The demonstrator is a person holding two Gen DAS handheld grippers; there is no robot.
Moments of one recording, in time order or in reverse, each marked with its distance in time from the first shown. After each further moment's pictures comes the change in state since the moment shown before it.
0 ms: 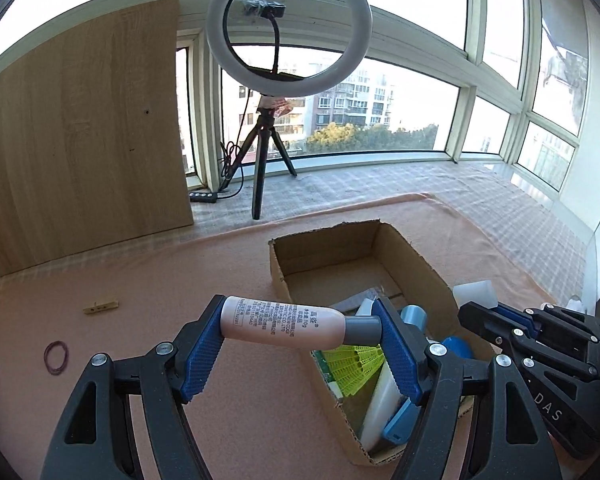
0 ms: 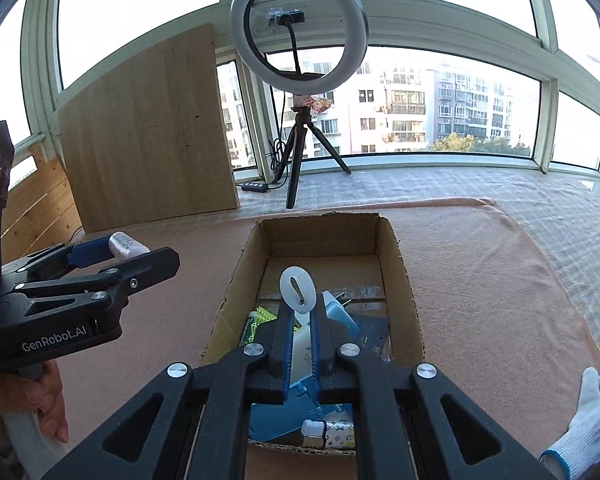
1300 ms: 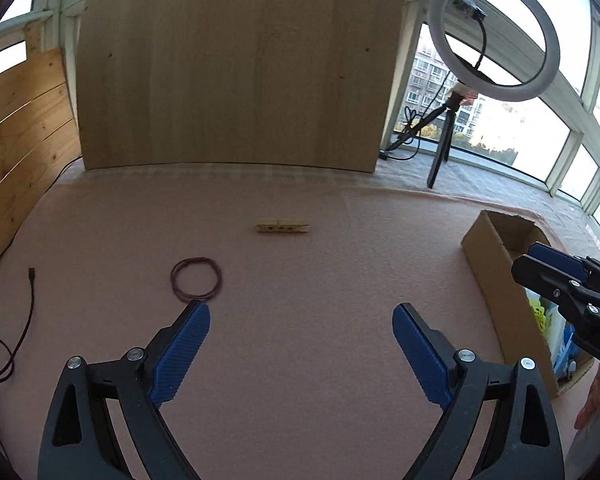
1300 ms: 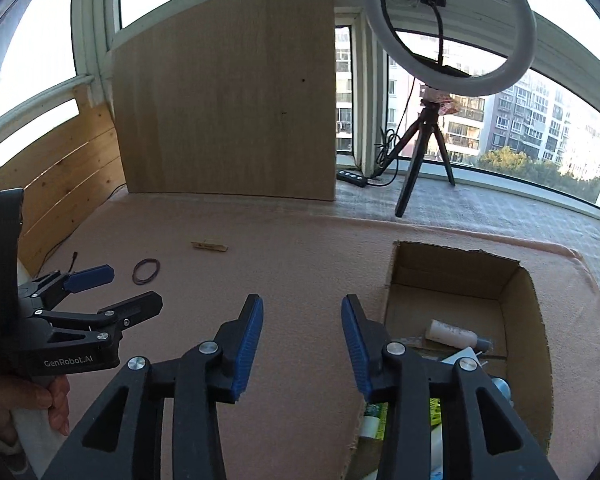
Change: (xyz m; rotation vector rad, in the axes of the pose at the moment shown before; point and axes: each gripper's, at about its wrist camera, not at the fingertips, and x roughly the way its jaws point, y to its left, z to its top) left arm -0.037 0.231 -0.088 -0.319 0.089 0.257; right arm 0.078 0.138 0.030 -0.213 0.099 0.171
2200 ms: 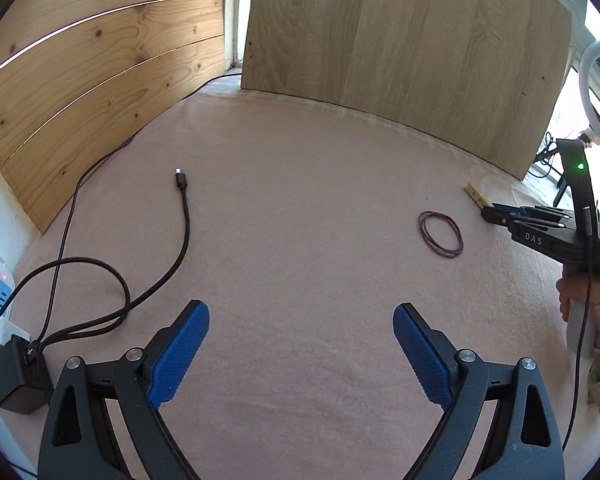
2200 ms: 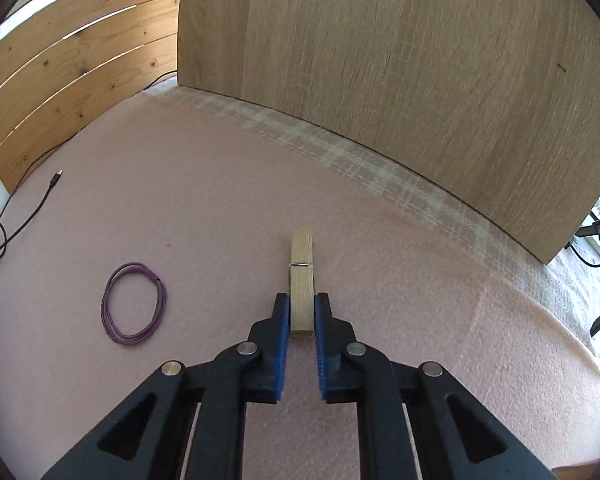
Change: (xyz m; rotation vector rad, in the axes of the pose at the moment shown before) left arm -0.008 0.183 -0.043 -0.201 0.104 0.217; right arm 0.229 0.123 0.046 -0.344 0.255 0.155
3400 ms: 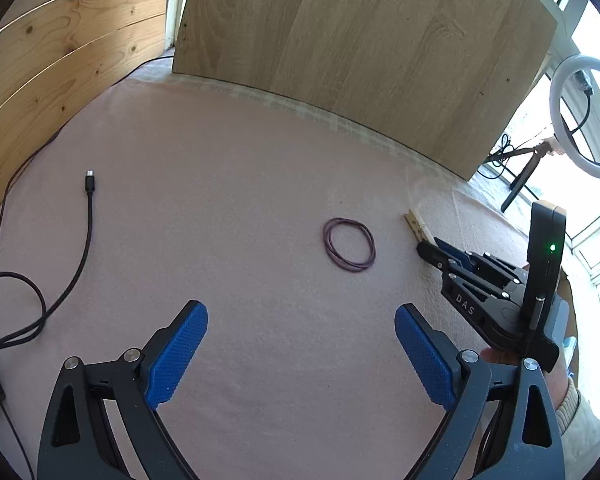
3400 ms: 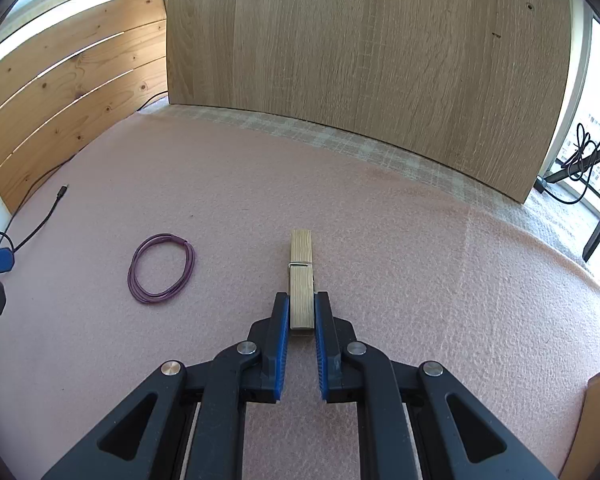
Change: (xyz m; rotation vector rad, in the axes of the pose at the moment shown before) left arm 0.008 -0.046 0.029 -0.042 0.111 -0.215; right arm -0.022 0.012 -0.036 0.128 -0.074 -0.027
